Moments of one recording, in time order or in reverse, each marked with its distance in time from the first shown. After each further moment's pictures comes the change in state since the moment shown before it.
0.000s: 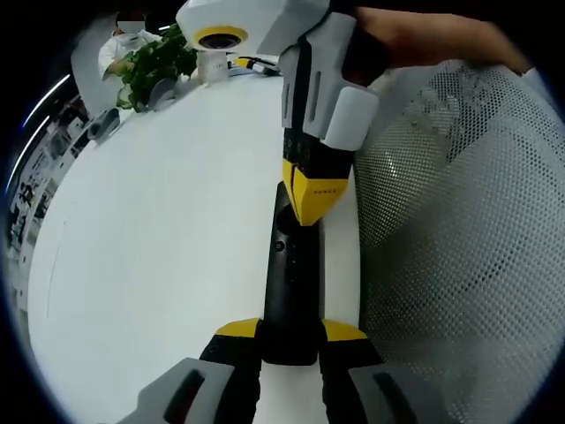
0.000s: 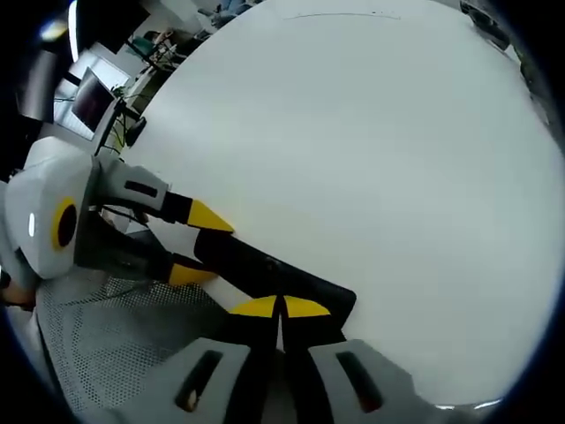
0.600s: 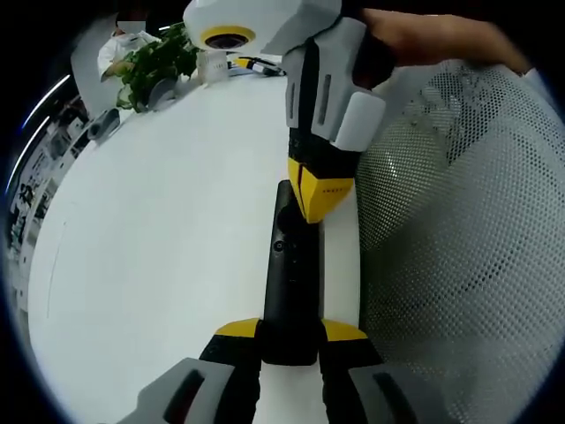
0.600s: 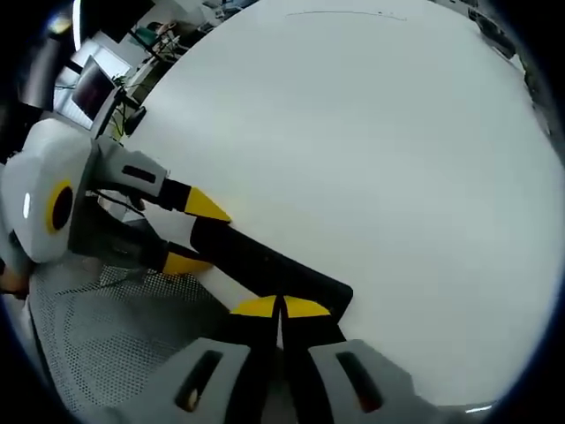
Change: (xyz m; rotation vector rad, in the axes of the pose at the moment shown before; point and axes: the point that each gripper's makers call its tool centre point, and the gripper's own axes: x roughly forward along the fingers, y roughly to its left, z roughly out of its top) left arm 0.000 0.000 0.000 0.001 -0.001 0.001; right arm 0.001 -0.001 -0.005 -0.054 0.010 -0.027
